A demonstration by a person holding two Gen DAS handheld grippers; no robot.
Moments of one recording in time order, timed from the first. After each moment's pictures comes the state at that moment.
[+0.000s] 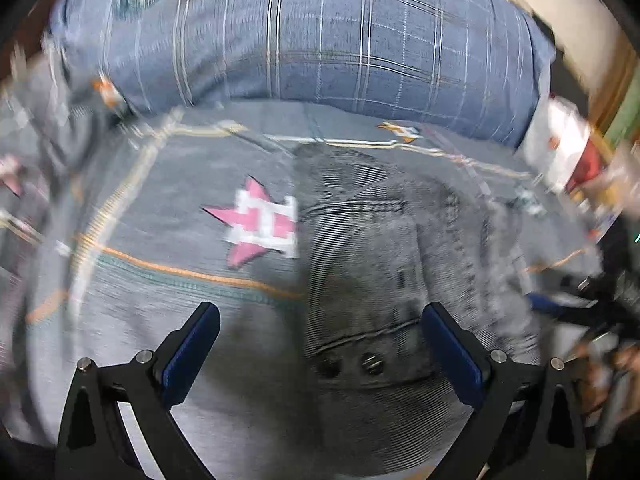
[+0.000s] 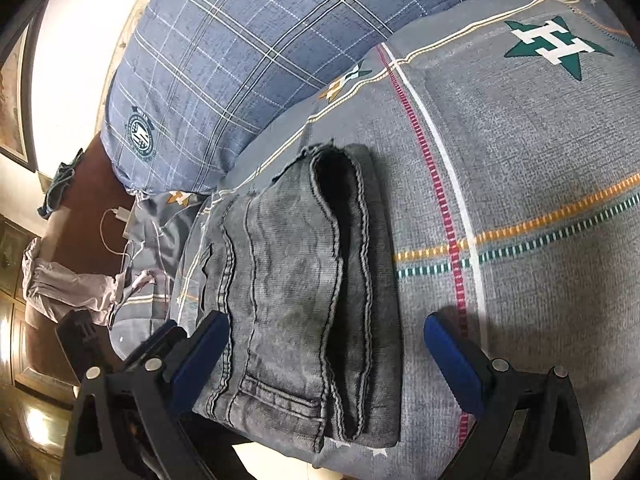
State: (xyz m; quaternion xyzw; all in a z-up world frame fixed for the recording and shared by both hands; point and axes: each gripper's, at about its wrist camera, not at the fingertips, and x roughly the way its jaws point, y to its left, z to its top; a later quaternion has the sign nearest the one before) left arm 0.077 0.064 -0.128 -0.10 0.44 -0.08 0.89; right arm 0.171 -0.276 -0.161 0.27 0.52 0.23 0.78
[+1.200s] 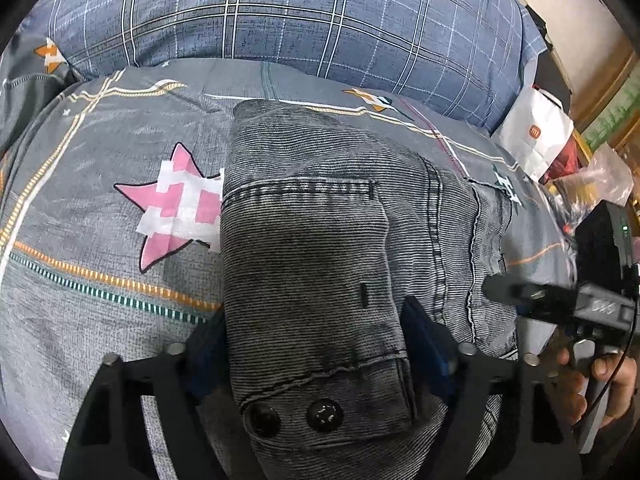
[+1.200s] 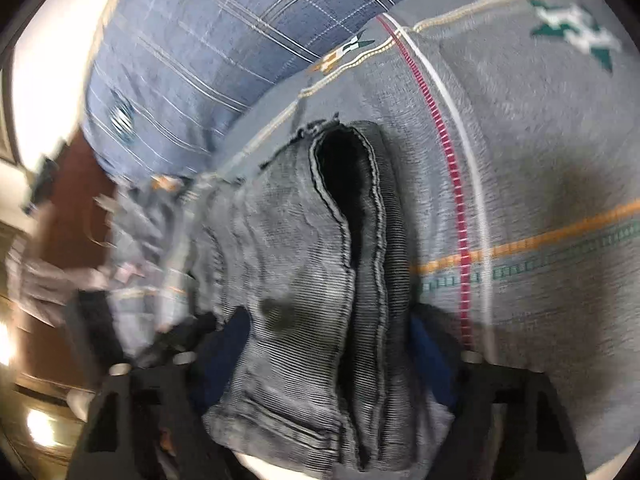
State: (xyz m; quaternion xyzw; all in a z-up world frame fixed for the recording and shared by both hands) left arm 0.107 0.030 -0.157 -0.10 0.47 -0.13 0.86; right arm 0.187 -0.242 -0.163 0.20 0.57 0.19 0.77
